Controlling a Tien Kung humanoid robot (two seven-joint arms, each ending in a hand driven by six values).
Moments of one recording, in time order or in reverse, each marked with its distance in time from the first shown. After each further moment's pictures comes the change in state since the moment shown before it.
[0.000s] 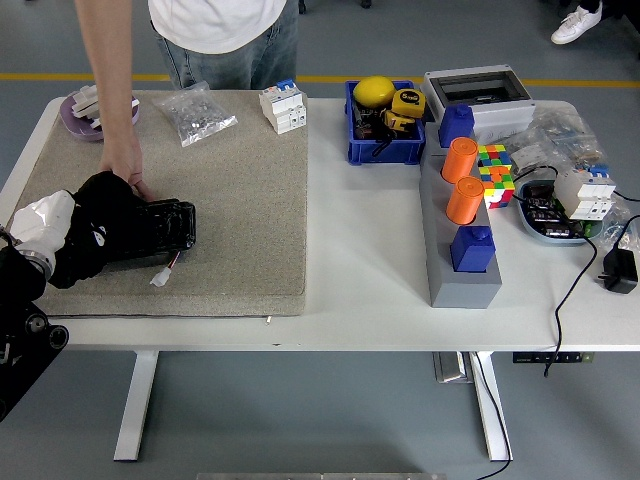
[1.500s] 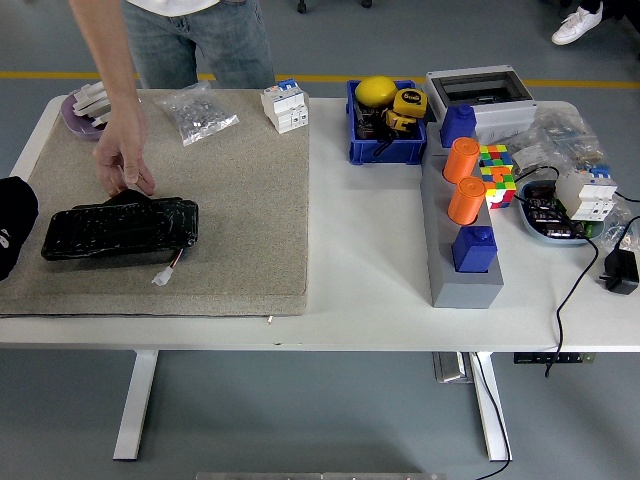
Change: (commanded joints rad) left arm -0.043 0.087 -0.048 0.381 -0.112 0.203 -0.269; right arm 0.002 0.004 0.016 0.008 -0.012 0.007 -0.005
